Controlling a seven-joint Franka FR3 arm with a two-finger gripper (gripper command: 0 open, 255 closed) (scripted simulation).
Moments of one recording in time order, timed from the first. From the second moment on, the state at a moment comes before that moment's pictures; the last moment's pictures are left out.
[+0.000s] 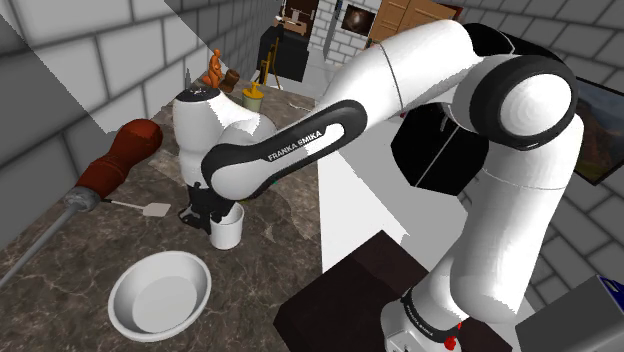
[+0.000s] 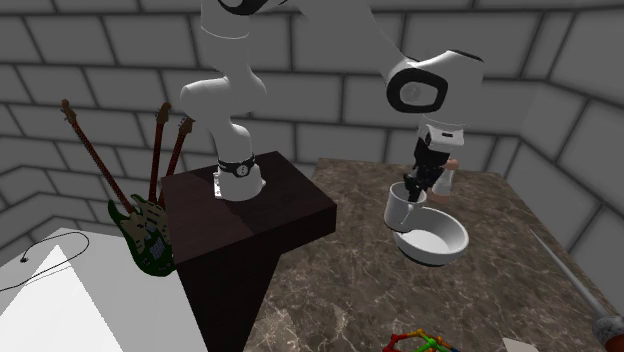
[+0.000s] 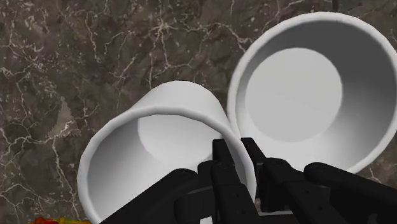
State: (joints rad) arm 0.14 0.37 0.52 -2.00 -0.26 2.22 0.76
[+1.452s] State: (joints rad) arm 0.28 0.91 0.40 -1.21 -0.38 1.97 0.67
